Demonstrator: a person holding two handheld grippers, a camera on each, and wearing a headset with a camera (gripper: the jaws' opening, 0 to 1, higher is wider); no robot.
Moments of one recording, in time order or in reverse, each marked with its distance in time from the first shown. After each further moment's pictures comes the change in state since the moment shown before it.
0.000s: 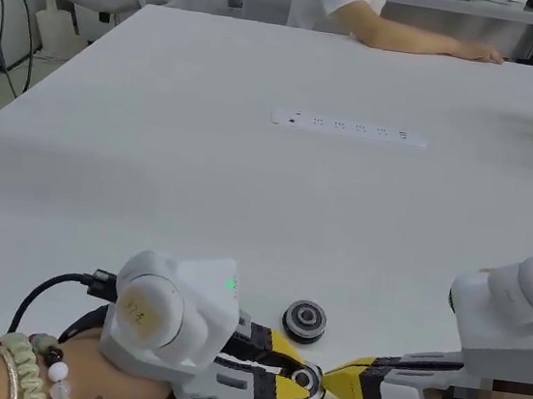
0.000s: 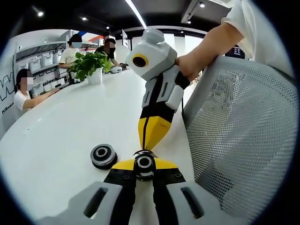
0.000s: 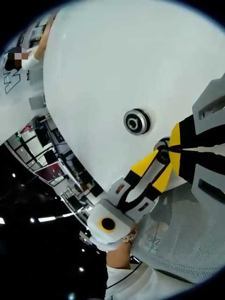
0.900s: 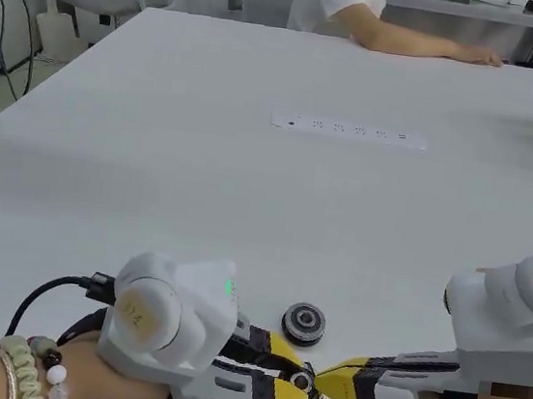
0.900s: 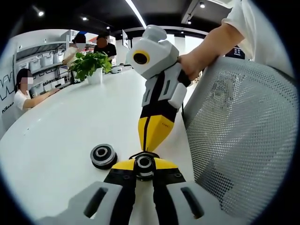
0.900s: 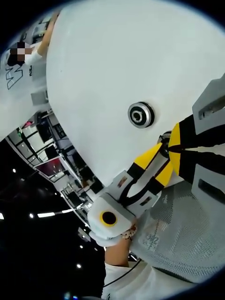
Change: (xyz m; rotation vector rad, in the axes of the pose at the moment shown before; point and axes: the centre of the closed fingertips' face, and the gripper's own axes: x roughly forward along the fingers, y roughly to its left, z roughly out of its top) left arm 0.000 0.000 0.000 -0.003 -0.003 0.000; right arm 0.002 0.010 0.005 -0.031 -0.010 0.024
